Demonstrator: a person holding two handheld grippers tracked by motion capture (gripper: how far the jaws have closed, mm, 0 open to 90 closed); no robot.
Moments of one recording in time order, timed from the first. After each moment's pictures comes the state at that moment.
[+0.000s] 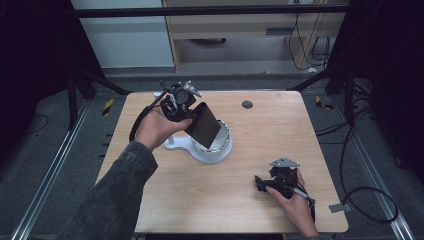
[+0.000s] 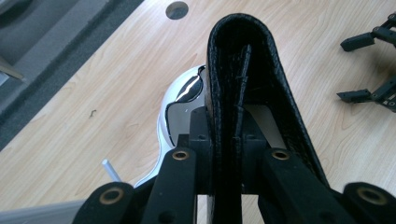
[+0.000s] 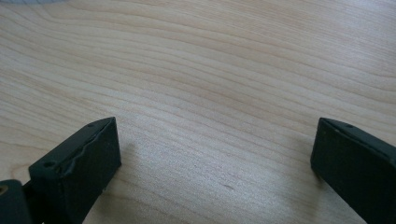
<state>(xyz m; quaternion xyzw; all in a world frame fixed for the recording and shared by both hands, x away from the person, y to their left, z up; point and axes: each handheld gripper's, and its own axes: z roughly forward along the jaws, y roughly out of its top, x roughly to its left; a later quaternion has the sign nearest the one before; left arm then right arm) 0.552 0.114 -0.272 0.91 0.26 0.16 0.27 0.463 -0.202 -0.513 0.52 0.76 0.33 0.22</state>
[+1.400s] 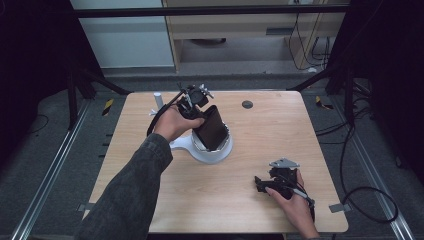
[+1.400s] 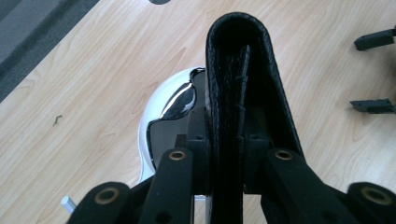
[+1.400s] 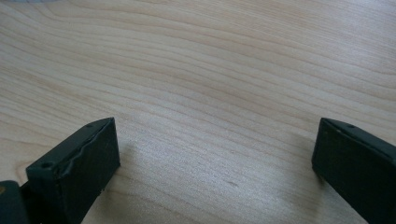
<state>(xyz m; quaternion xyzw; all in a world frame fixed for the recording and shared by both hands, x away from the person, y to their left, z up) 0.591 0.091 -0.307 0.92 0.27 0.13 0.25 0.462 -0.201 -0.513 0.52 0.76 0.32 0.23</state>
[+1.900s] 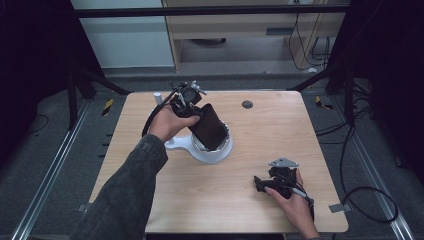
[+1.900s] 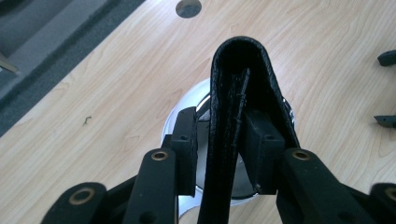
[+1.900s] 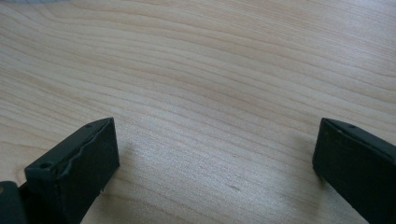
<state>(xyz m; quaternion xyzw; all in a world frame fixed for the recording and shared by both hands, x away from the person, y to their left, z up) 0.589 0.105 -0.301 0.90 0.29 0.16 0.28 0.463 -0.199 -0.513 0.51 0.76 0.33 0.22</state>
